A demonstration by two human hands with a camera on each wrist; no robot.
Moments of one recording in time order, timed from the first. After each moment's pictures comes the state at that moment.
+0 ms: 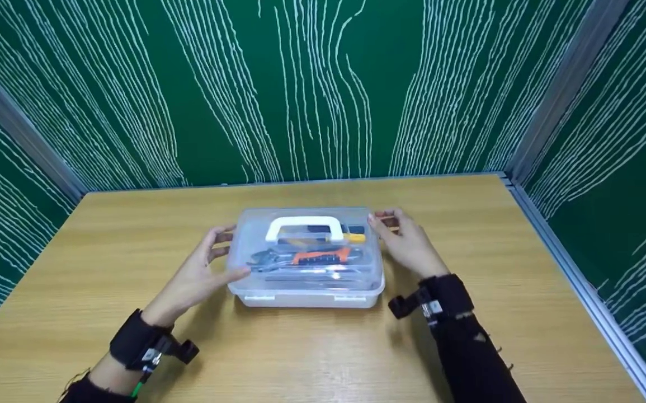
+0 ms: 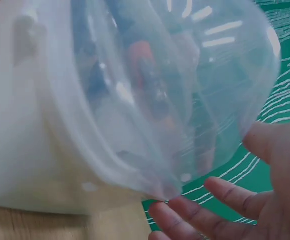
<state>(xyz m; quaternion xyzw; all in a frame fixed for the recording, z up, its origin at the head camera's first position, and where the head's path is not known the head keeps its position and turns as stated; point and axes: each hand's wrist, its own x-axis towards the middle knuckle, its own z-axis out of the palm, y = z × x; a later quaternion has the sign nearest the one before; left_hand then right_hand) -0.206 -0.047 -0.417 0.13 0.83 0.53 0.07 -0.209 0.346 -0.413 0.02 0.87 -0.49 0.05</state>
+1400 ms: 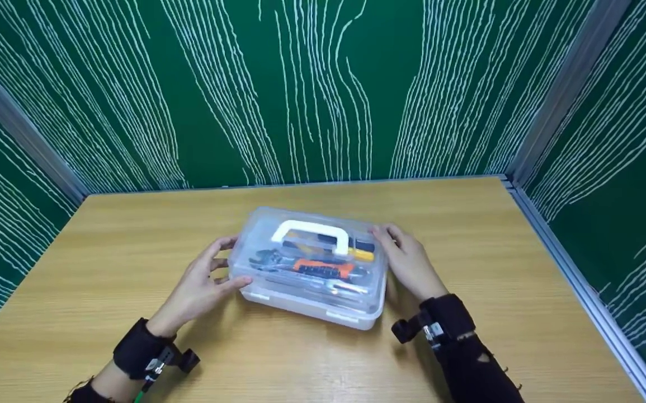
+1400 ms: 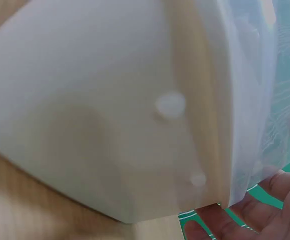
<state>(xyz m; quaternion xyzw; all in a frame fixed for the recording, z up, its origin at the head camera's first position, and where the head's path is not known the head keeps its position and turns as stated) -0.201 -0.045 -0.430 0.17 0.84 0.51 0.04 -0.193 0.348 -0.436 0.01 0.86 -0.50 0.04</state>
